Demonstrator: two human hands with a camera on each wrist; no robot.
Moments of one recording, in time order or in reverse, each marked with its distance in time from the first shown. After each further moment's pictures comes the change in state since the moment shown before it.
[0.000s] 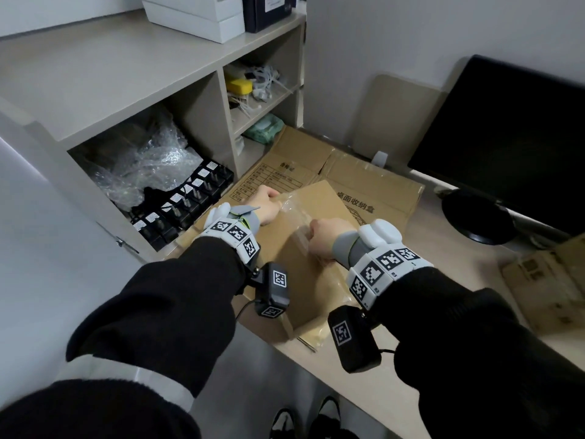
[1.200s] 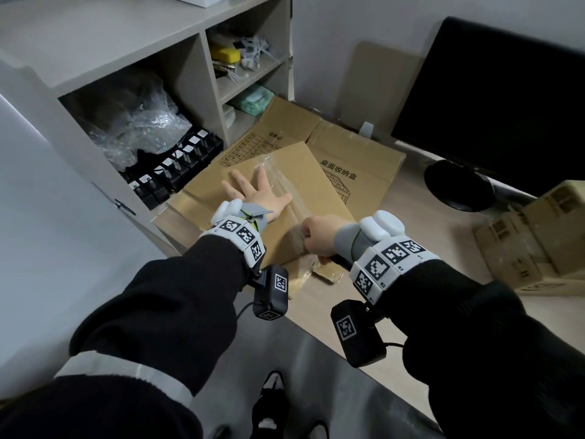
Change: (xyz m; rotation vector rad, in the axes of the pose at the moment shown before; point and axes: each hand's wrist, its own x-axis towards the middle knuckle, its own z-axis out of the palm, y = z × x) left_hand -0.103 0.018 0.062 0.259 0.088 -0.143; right_hand -0.076 0.043 0.049 0.084 -0.093 -0.104
